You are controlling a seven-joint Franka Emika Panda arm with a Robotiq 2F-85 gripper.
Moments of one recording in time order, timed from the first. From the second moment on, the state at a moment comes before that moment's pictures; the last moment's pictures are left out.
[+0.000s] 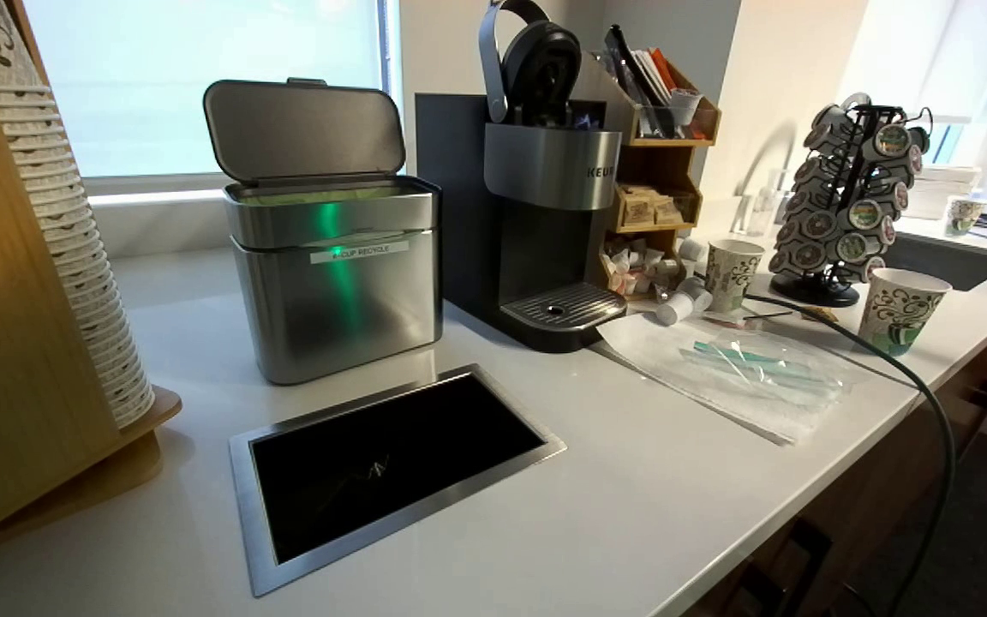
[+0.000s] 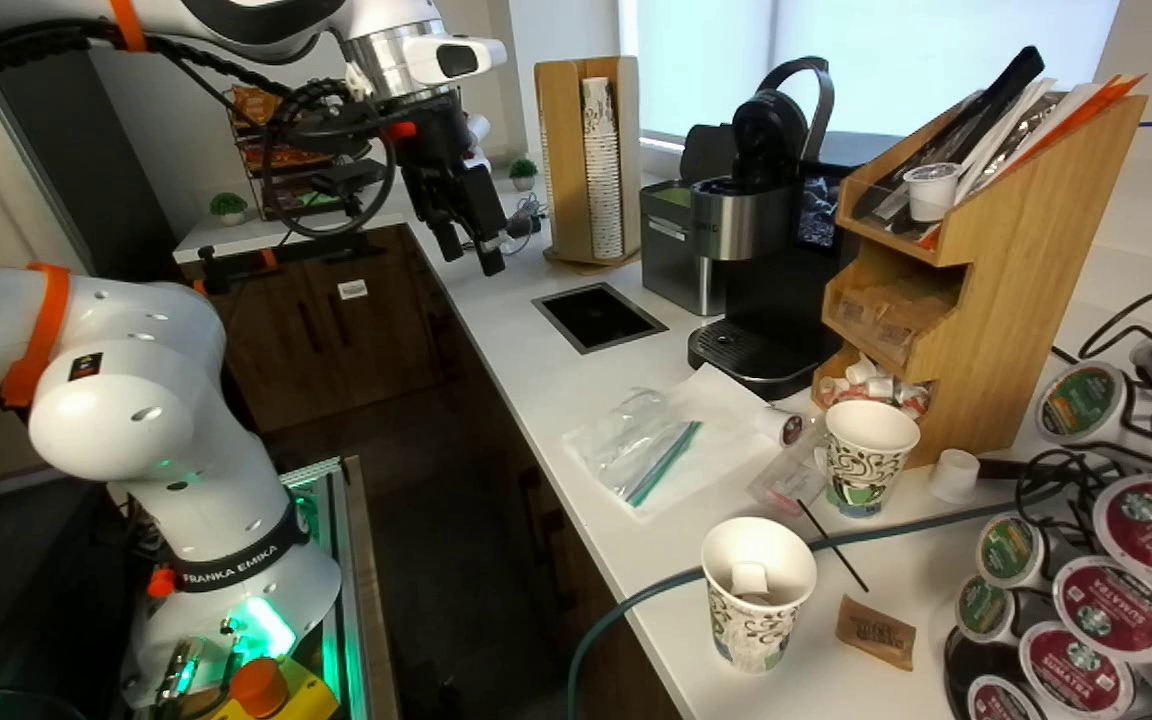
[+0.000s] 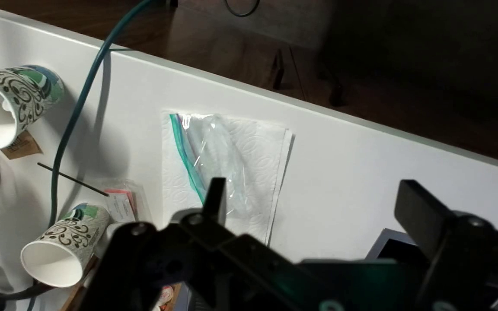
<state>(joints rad) 0.02 -0.97 -0.03 -2.65 -0.08 1.84 -0.24</state>
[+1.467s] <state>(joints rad) -0.20 -0.93 -0.36 -2.63 -0.41 1.84 -0.37</state>
